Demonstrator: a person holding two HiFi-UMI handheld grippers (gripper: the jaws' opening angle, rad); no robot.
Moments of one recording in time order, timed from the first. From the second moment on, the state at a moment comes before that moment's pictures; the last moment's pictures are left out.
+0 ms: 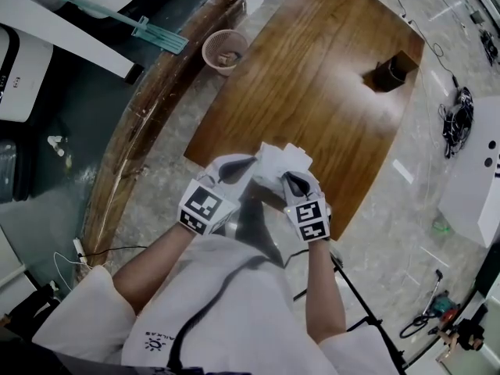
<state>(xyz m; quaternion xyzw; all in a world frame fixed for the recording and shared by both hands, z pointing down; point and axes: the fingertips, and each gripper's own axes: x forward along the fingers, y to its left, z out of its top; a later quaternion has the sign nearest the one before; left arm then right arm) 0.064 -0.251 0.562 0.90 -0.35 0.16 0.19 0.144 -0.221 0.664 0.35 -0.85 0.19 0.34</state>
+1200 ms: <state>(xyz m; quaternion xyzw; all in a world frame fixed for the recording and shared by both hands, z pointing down) 0.089 -0.263 0.507 0.94 -0.29 0.13 0.14 0.162 -0.220 0.602 0.45 -0.83 0.19 0.27</state>
